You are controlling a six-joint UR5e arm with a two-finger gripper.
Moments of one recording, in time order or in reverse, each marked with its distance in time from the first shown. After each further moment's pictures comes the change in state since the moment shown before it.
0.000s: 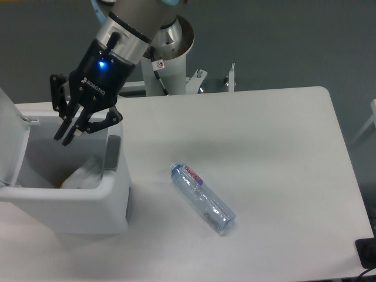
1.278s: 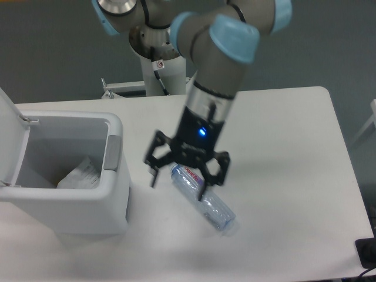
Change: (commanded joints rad) arm 0.251 -0.336 0.129 -0.002 0.310 0.003
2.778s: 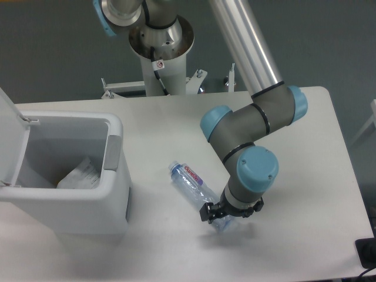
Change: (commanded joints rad) arm -0.086 -0.292 0.150 -0.258 0.423 -0.192
